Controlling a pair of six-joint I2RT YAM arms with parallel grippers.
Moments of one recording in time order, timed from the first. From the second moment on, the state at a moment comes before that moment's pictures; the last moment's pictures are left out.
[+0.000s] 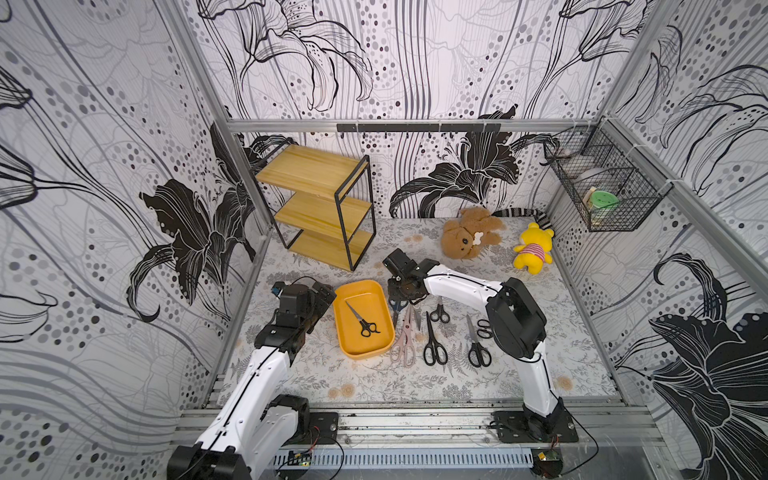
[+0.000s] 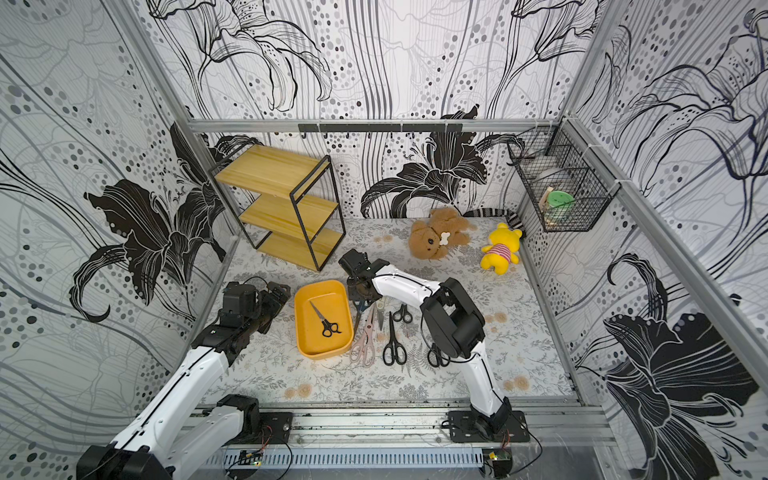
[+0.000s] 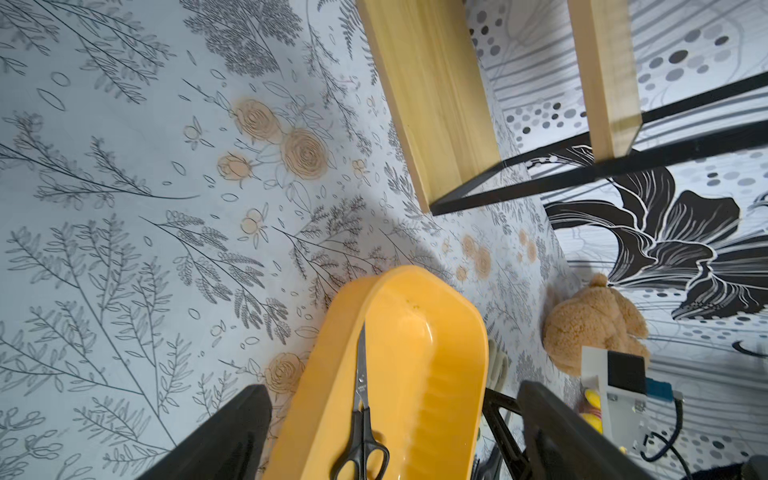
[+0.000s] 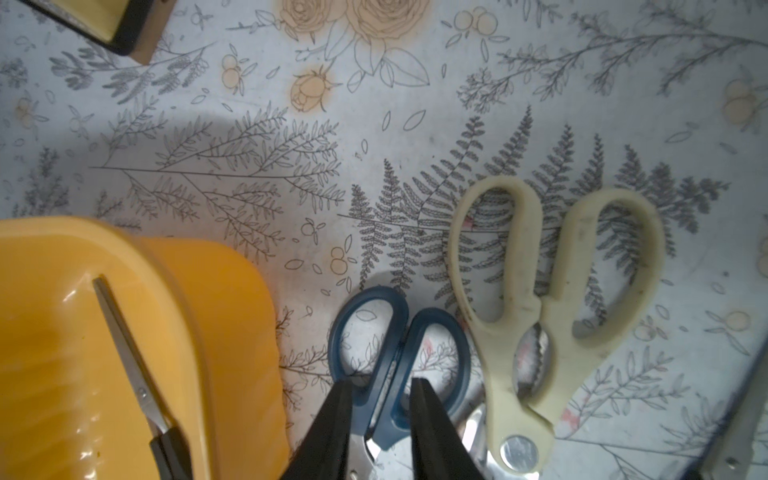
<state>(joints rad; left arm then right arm) -0.10 0.92 0.59 -0.35 0.00 -1.03 0.79 2.14 1.69 -0.66 0.12 0.63</state>
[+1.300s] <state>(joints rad) 0.02 0.95 0.54 -0.31 0.07 -0.93 0.80 2.32 1.86 -0.73 0.16 0.70</state>
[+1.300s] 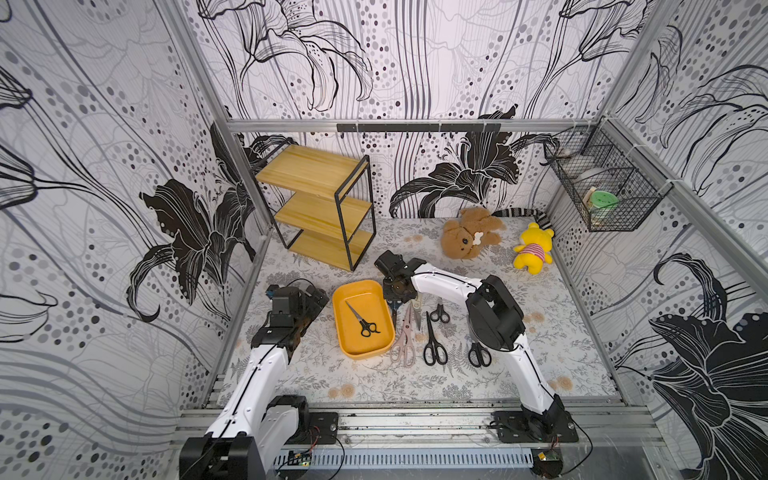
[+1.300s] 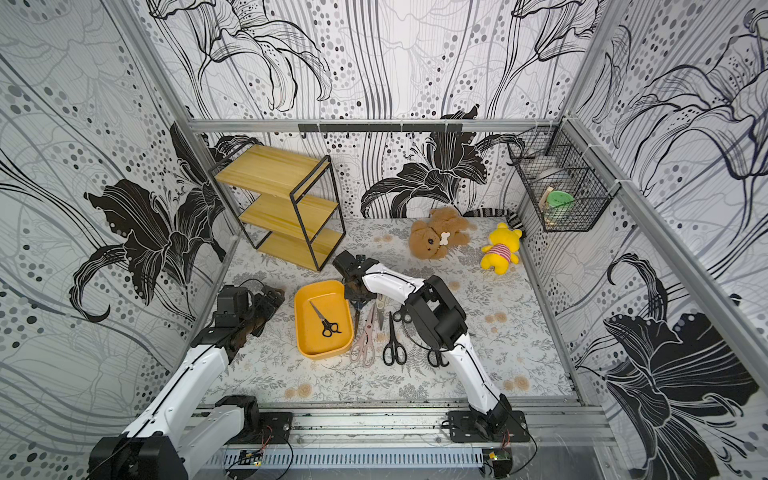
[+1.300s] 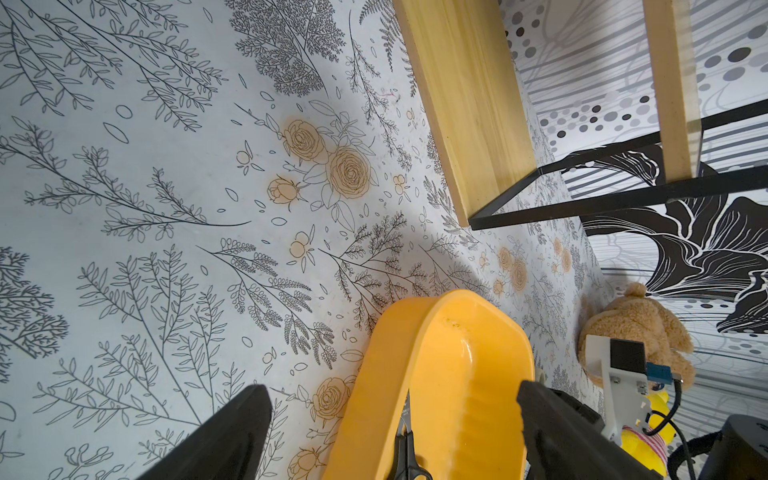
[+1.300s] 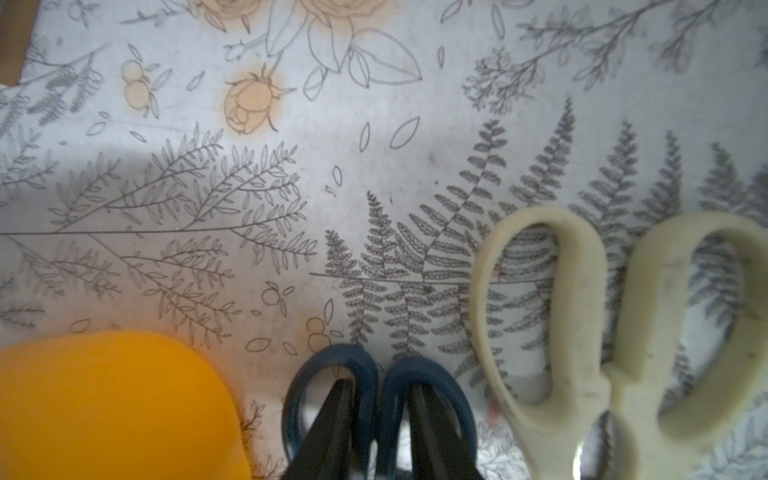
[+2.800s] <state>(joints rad) 0.04 0.98 0.56 -0.31 0.12 -0.91 0.71 2.27 2.07 -0.80 0.17 0.58</state>
